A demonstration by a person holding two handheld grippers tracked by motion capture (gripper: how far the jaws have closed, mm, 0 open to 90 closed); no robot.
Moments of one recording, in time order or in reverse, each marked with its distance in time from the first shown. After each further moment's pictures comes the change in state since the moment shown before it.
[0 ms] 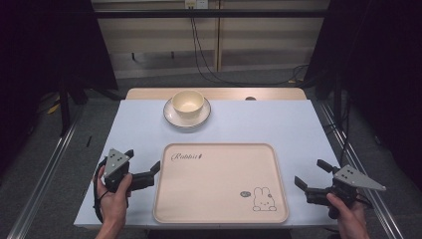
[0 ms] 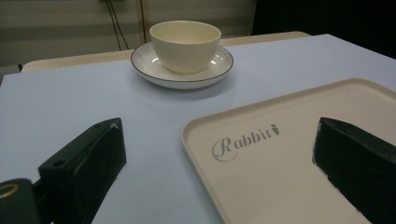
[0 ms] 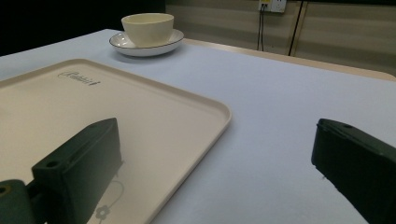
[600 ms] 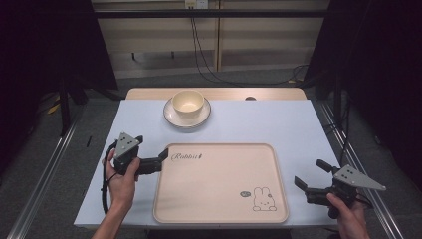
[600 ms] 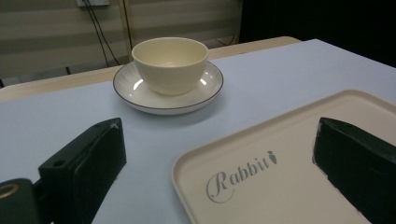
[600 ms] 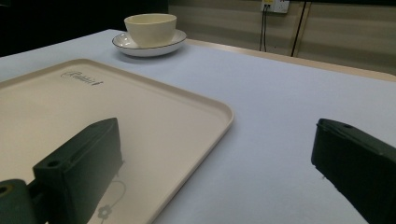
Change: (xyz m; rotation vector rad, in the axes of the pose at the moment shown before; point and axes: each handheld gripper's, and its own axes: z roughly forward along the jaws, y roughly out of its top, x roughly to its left) left arm 0.002 0.028 0.032 0.004 -0.039 0.043; right arm 0.000 0.000 0.000 -0.004 0.014 -0.004
